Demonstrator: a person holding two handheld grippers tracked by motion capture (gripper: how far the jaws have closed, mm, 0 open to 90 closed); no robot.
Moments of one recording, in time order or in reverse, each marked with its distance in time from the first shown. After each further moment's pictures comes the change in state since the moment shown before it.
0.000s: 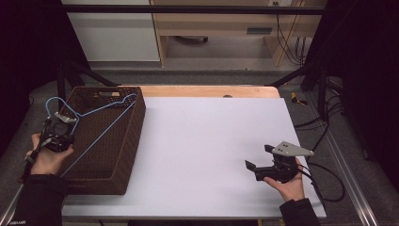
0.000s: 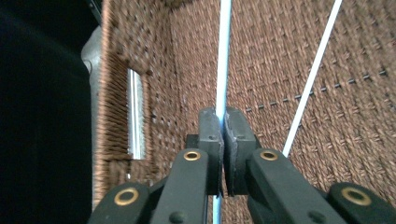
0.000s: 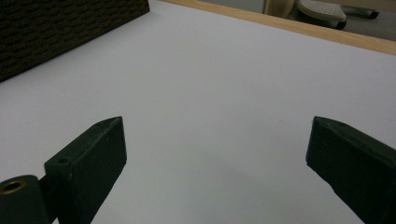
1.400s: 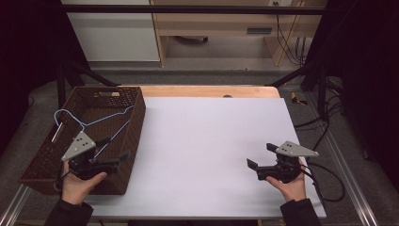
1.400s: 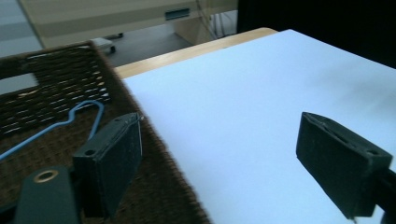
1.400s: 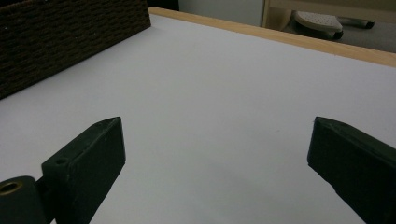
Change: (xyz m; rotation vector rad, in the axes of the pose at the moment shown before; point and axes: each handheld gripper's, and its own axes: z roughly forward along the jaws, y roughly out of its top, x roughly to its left) left arm -0.096 -0.026 -0.076 -0.657 -0.624 0.003; right arm -0.002 0.002 -0.007 -0.049 0.002 0.012
